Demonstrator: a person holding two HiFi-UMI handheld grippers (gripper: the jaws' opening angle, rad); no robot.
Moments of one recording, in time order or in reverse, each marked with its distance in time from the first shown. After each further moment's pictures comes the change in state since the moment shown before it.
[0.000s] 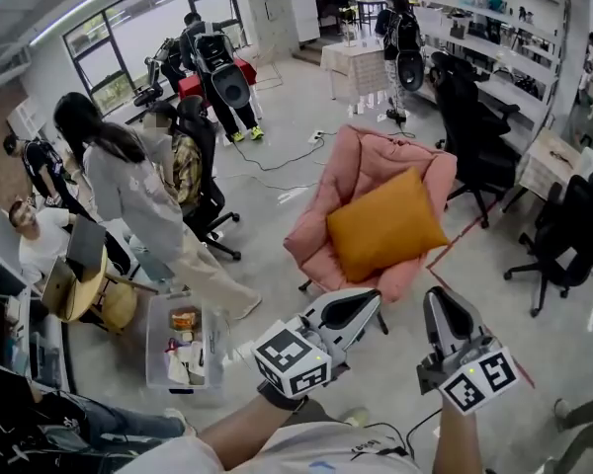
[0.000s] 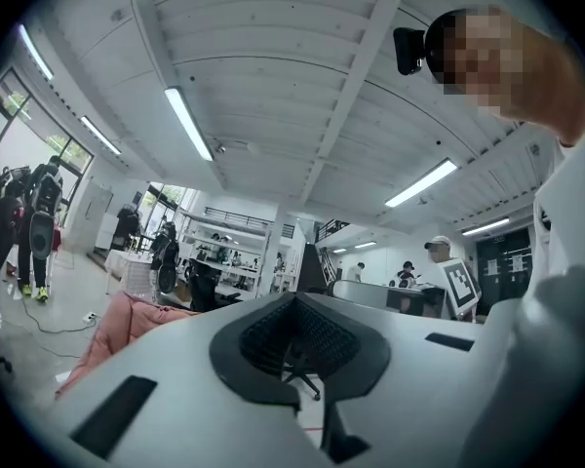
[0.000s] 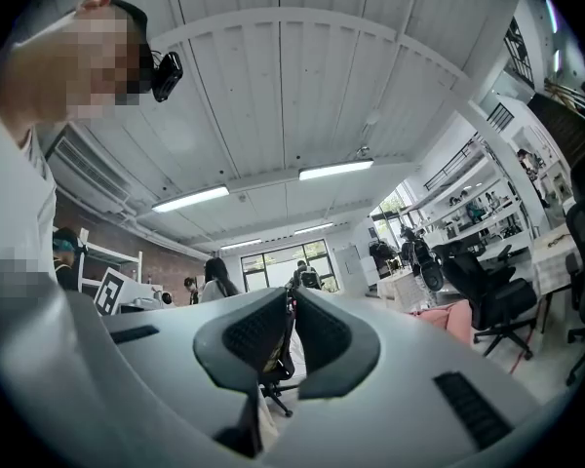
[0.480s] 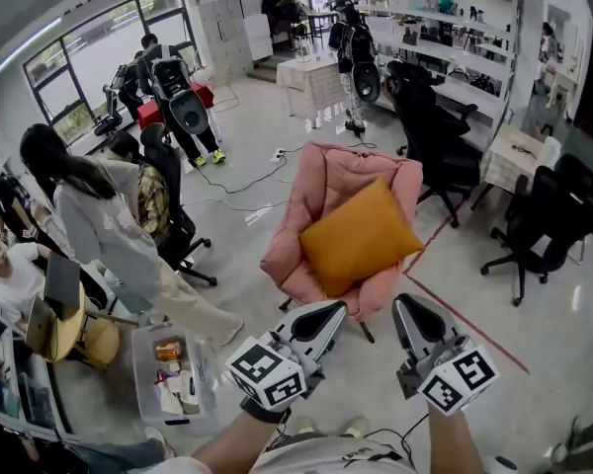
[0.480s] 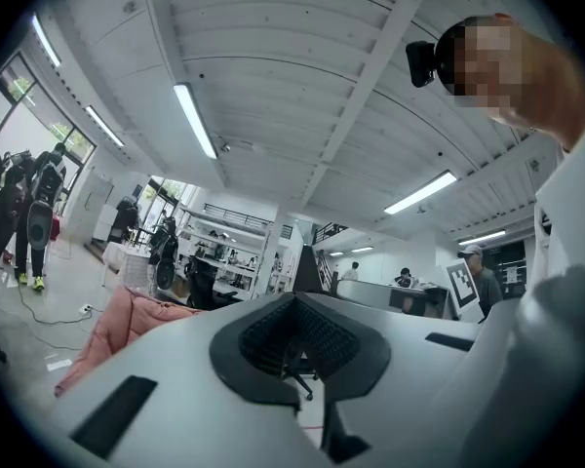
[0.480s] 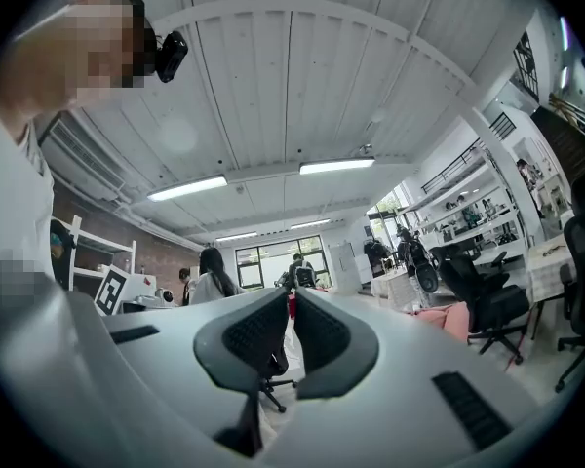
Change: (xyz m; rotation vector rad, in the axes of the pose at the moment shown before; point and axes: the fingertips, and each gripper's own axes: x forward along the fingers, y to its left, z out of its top) left arm -0.034 0.039 0.012 -0.048 -0.002 -0.025; right arm 0.035 0.035 -0.008 -0.049 0.034 -0.037
